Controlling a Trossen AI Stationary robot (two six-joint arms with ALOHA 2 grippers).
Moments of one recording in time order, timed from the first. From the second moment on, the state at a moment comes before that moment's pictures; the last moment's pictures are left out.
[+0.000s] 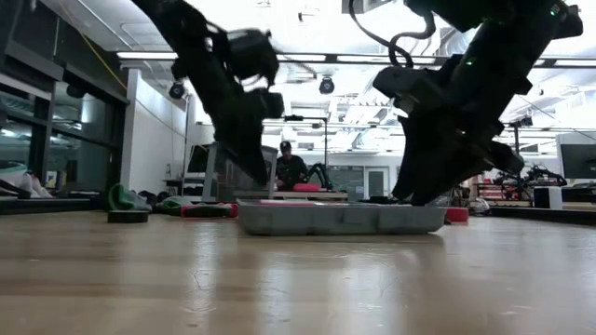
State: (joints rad) left arm 0.24 1.70 1.03 -0.36 0.12 -0.05; right arm 0.36 1.70 0.90 -0.34 0.39 1.33
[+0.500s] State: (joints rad) left arm 0.01 1.67 1.03 -0.24 0.14 -0.12; right arm 0.36 1.70 0.90 -0.31 0.42 1.26
